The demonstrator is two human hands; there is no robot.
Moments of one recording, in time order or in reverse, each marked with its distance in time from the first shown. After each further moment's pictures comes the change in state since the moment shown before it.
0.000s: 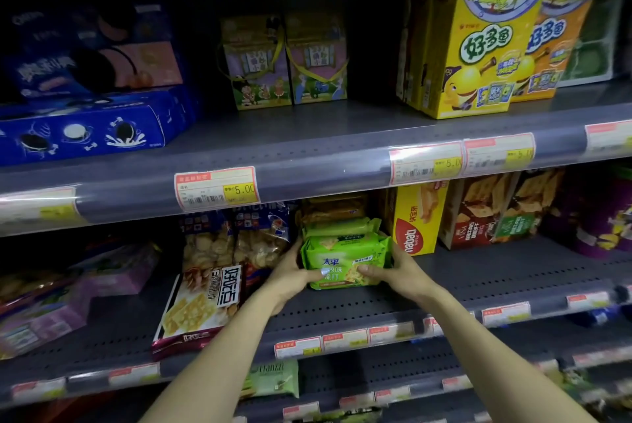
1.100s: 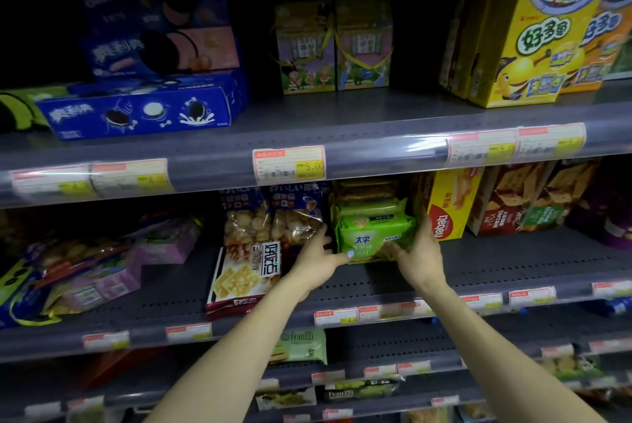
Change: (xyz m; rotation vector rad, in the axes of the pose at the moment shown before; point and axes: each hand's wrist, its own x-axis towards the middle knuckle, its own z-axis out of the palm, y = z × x) left_hand -0.048 0.015 -0.014 0.105 0.066 -0.013; right_hand -0.016 -0.018 0.054 -0.430 0.518 -0.117
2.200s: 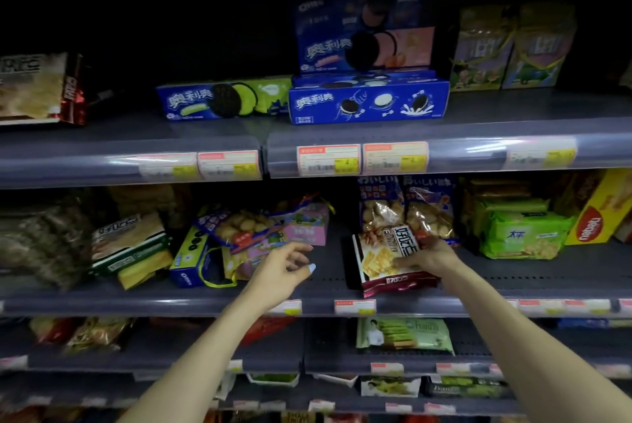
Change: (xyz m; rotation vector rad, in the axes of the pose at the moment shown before) left_hand -0.122 -0.118 -0.296 0.270 0.177 0.167; right_hand -0.071 -0.143 0.171 0.188 -0.464 0.421
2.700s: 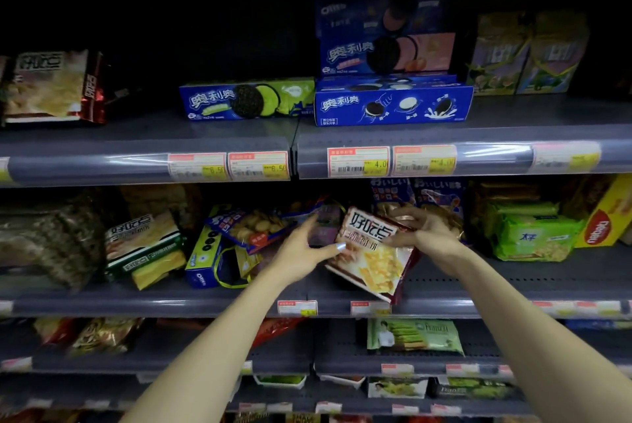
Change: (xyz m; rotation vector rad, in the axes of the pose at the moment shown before) left_hand 0.027 0.016 -0.015 -0.158 -0.039 -0.025; right_hand -0.044 -0.059 0.021 0.141 -0.184 -0.337
